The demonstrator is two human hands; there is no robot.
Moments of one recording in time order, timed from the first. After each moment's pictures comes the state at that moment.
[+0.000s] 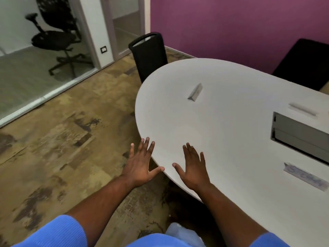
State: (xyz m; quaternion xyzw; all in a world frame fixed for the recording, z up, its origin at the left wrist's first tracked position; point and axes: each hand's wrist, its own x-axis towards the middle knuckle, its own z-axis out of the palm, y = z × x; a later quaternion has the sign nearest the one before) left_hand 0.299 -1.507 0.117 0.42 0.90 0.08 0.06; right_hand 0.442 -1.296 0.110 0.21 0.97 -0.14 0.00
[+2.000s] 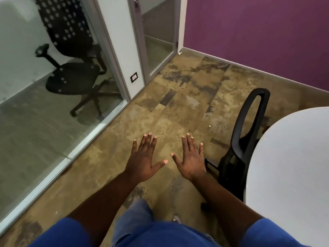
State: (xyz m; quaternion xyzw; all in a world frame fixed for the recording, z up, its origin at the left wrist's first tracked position) left_hand -0.748 -1.479 0.094 0.40 0.91 0.07 0.05; right_hand -0.635 -1.282 0.058 0.22 0.96 -0.18 -0.03
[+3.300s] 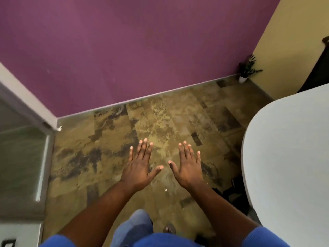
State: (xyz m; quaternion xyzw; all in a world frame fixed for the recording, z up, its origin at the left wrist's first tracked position) left_hand -1.177 -0.733 0.097 0.74 0.66 0.10 0.07; right_hand -0.952 -0.697 0.067 0.62 0.77 -0.12 -0.12
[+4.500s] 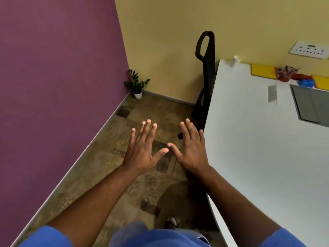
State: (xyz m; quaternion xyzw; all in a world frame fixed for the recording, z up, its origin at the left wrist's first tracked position) left_hand -0.730 0.075 0.149 0.95 0.25 0.14 0.10; right_hand -0.565 -0.067 0.138 0.85 0.46 0.05 -0.25
